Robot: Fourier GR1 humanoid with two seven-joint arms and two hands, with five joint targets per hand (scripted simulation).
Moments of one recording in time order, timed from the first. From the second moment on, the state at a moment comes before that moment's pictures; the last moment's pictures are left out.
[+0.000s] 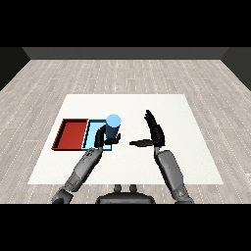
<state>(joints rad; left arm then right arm) -0.42 0.10 -0.35 -1.11 0.19 0.46 -0.26 -0.31 -0.04 0.20 -1.59 -0.03 -0.20 0.03</state>
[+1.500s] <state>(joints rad) -0.83 0.19 -0.35 -0.17 -0.16 0.40 0.30 -0.25 -0.03 0.02 -1.40 -0.15 -0.15 -0.10</state>
